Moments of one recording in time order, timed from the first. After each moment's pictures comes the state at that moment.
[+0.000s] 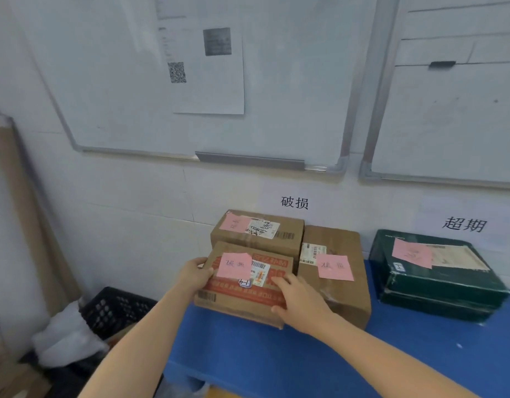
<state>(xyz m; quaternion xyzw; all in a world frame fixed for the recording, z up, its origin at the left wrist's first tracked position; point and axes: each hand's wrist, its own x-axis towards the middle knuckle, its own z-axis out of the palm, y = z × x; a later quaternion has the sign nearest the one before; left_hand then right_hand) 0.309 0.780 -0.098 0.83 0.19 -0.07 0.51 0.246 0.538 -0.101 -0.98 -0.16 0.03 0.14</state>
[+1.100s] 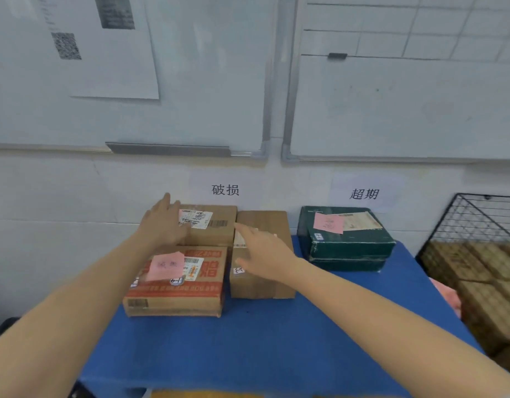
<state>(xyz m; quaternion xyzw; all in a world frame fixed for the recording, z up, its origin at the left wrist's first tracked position) 0.353 0.703 -0.019 0.99 -0.12 0.01 0.07 0.241 0.490 -0.029 -0.98 -0.14 -0.05 0.15</state>
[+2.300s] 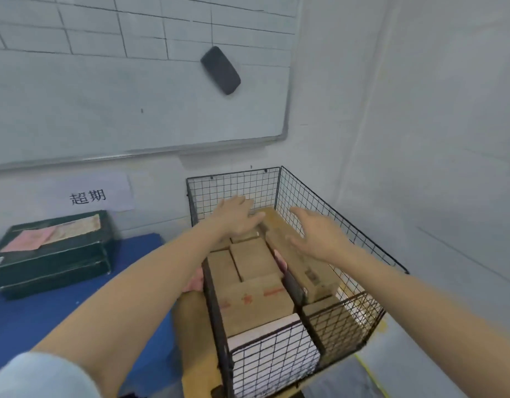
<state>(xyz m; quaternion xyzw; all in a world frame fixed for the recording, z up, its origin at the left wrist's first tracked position) 0.031 0.000 0.017 0.86 -0.50 -0.04 0.06 -0.144 -0.108 0.018 -0.97 0.21 -0.11 0.04</state>
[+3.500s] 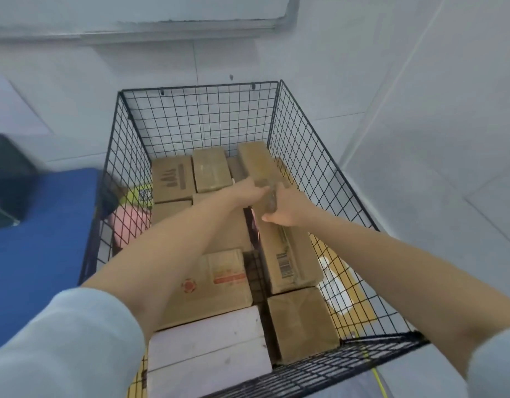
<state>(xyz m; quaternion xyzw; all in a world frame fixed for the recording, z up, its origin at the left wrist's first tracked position) 0.051 -0.187 -0.109 0.85 -0.27 -0.36 0.28 -0.036 -0.277 -0.129 -0.95 0.25 0.13 0.13</state>
